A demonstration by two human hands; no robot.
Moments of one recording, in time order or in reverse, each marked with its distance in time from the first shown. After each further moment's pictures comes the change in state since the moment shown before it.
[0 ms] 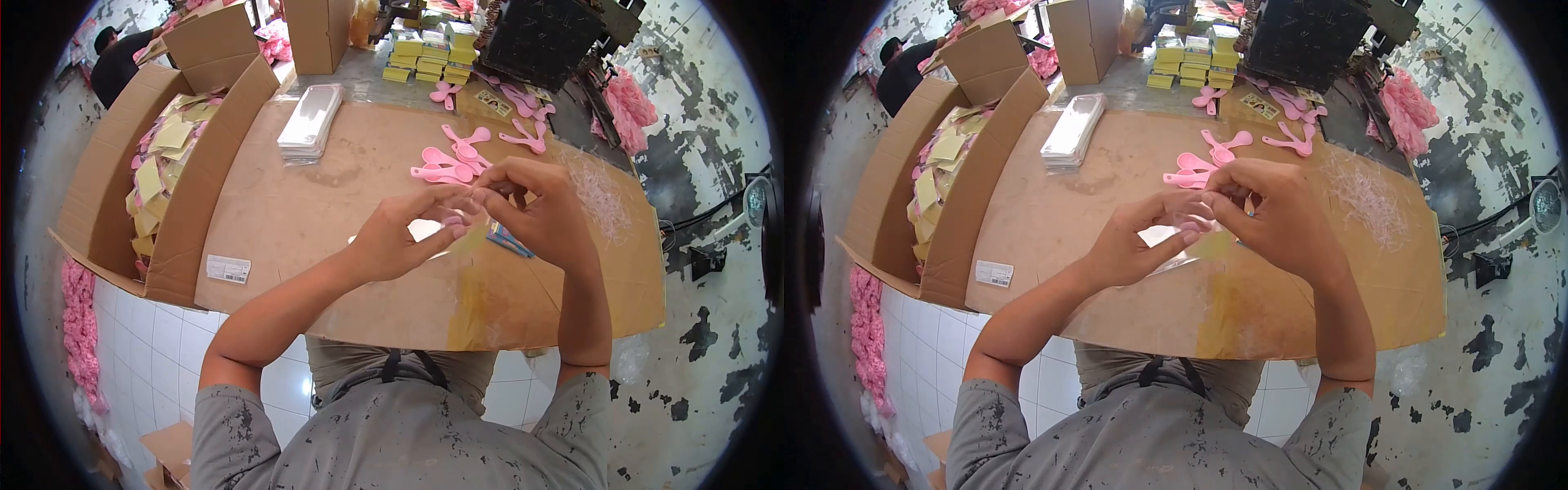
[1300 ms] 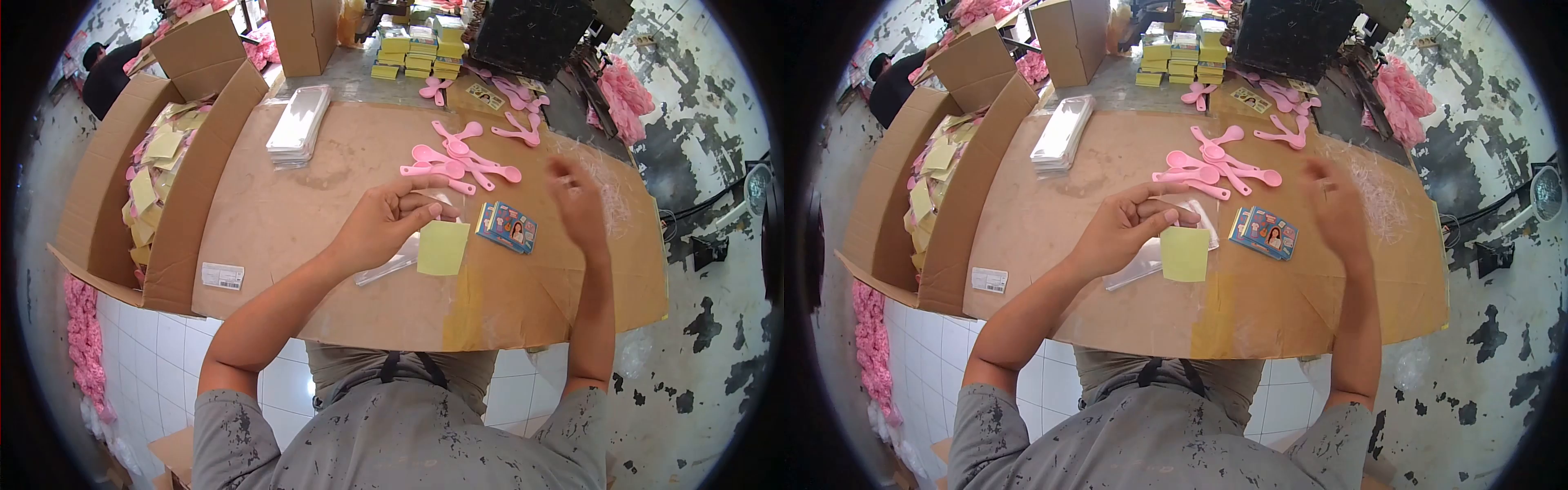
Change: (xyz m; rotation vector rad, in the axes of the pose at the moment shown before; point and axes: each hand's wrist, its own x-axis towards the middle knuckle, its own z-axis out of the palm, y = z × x) left_hand 0.009 -0.010 -0.002 -0.383 0.027 -0.349; right_hand -0.056 0.144 -0.039 -0.189 0.313 0.267
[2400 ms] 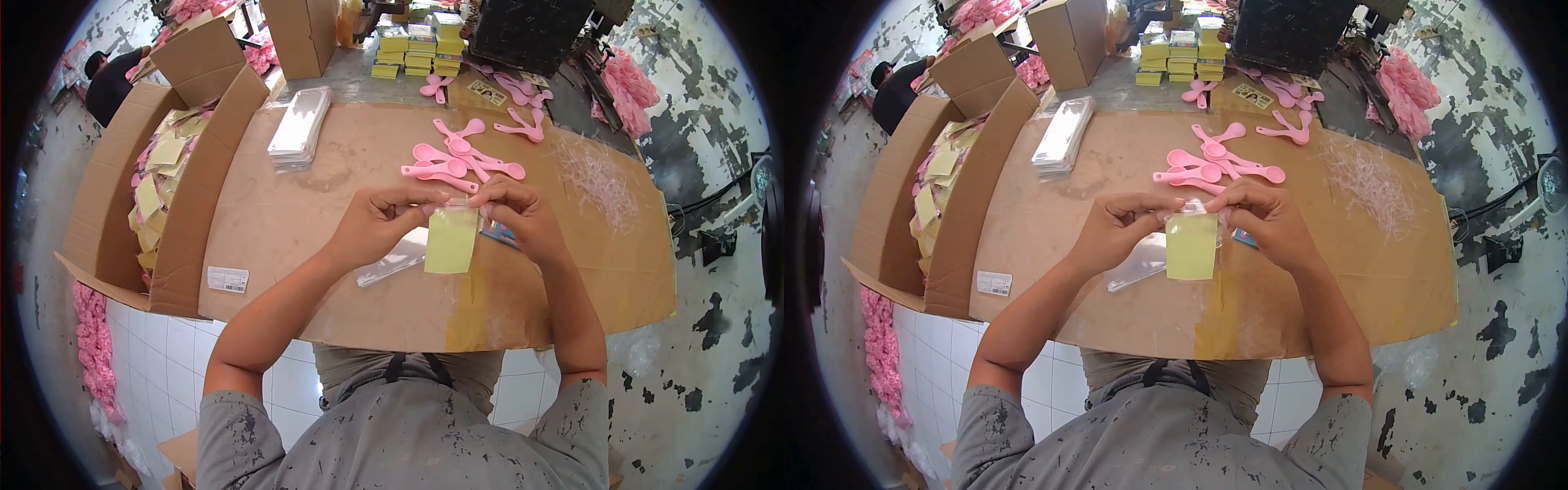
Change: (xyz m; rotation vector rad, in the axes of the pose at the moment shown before) left_hand 0.001 -0.012 -0.013 0.085 0.009 0.093; right_hand -0.014 -0.050 0.069 0.926 -0.443 -0.038
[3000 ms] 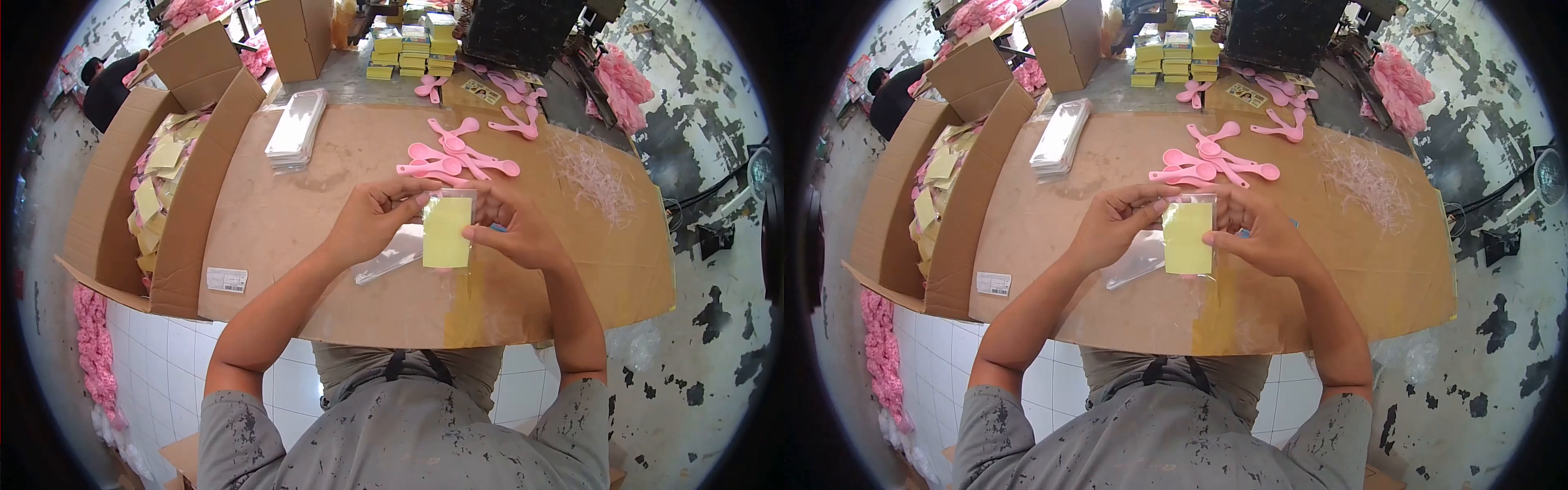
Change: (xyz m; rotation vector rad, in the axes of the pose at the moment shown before) left_hand 0.003 0.004 0.003 -0.034 0.035 -0.096; right_hand -0.011 -0.013 0.017 -0.080 -0.047 0.071
